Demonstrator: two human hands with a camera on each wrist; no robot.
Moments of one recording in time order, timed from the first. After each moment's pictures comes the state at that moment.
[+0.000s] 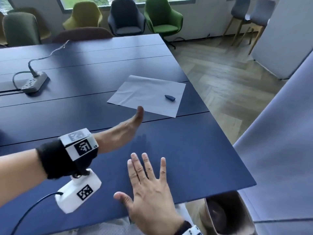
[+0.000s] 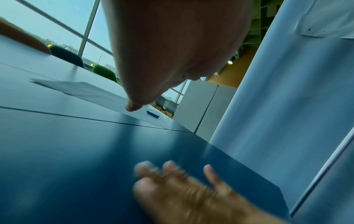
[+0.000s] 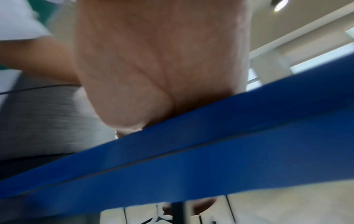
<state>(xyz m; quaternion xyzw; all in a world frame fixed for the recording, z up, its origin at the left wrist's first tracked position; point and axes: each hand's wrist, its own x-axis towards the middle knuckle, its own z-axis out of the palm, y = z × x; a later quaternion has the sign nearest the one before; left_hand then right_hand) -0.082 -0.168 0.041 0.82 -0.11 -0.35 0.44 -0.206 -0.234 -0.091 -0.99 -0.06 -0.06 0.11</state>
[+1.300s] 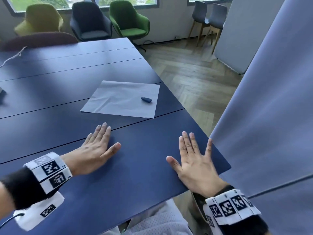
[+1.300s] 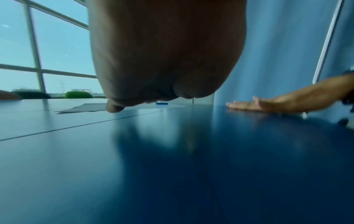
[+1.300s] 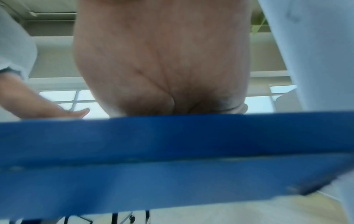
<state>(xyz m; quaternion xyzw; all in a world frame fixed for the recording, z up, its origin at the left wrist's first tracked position) -0.060 -0.123 -0.004 0.92 -0.28 -0.27 0.06 -0.213 -0.366 -0.063 -0.98 0.14 0.10 0.06</state>
